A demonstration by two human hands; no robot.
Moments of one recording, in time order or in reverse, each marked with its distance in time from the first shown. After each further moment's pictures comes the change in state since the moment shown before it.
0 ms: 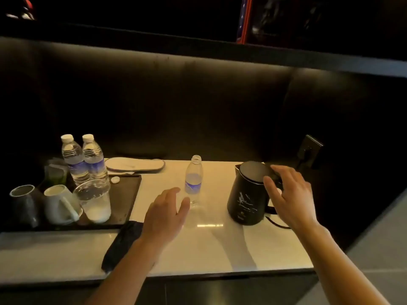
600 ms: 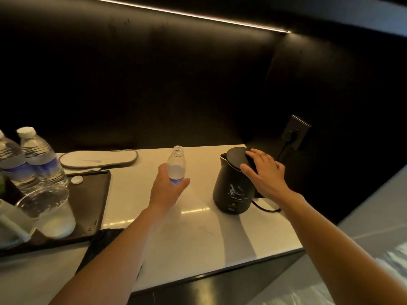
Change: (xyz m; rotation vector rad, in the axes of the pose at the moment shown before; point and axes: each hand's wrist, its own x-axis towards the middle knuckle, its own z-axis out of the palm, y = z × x) left_hand 0.101 -0.030 0.104 -0.432 -0.166 -0.273; right_hand 0.035 0.051 0.080 -0.100 -0.363 0.139
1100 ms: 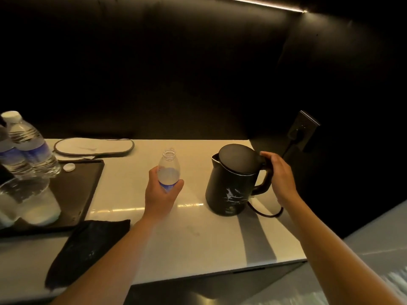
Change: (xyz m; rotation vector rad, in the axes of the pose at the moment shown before) left_hand -0.028 -0.012 0.039 -0.116 0.193 0.019; right_hand 0.006 0.047 -0.001 0.853 0.026 0.287
